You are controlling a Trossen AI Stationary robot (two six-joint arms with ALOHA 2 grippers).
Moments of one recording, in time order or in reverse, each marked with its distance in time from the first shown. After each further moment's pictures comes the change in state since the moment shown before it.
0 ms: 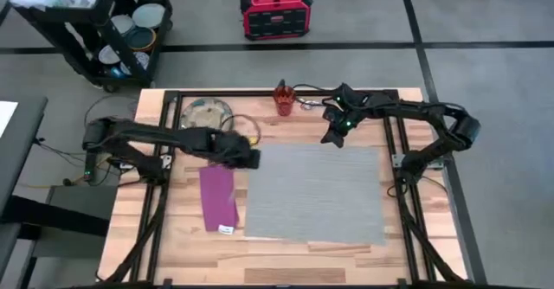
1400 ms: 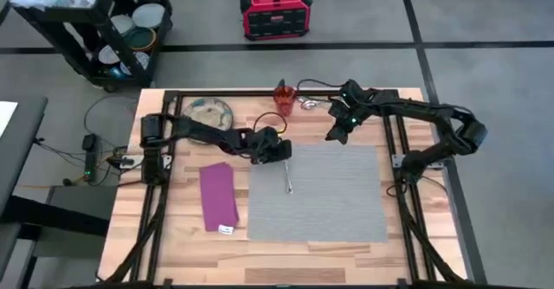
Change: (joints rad) left arm 0.225 0.527 0.000 1.062 0.200 0.131; right arm -0.024 -0.065 0.000 -0.045 0.000 0.013
